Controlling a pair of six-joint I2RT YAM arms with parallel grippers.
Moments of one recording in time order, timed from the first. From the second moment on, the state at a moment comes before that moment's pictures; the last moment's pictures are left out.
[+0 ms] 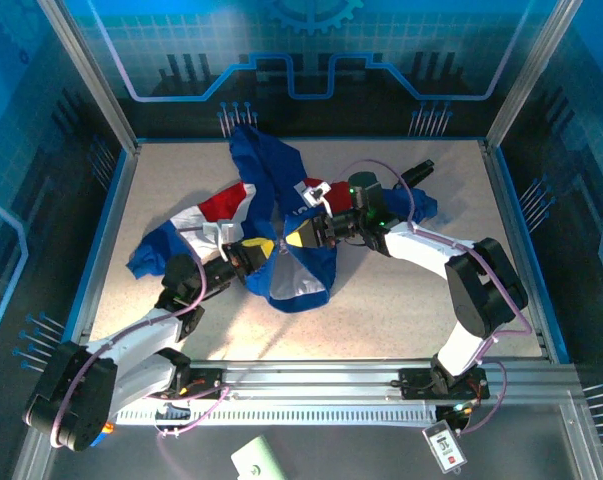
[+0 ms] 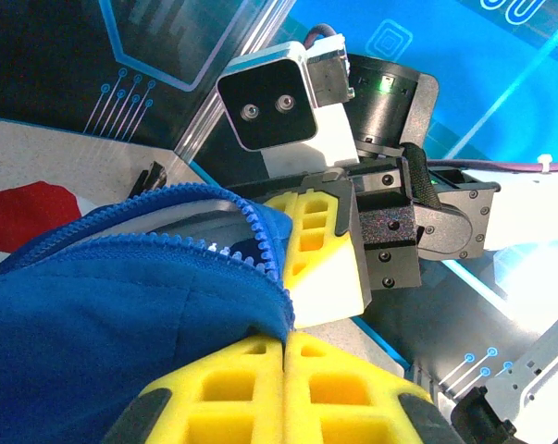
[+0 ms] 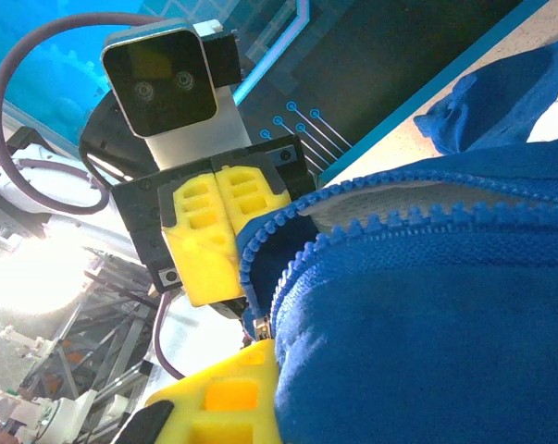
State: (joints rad) left arm -0.35 1.03 0.24 0.92 0.60 -0.69; right arm 0.52 1.69 1.04 0.28 -1.23 0.47
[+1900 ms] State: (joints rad) left arm -0.34 1.15 0.25 1.07 0.60 -0.77; right arm 0.52 1.71 1.04 0.31 -1.23 0.49
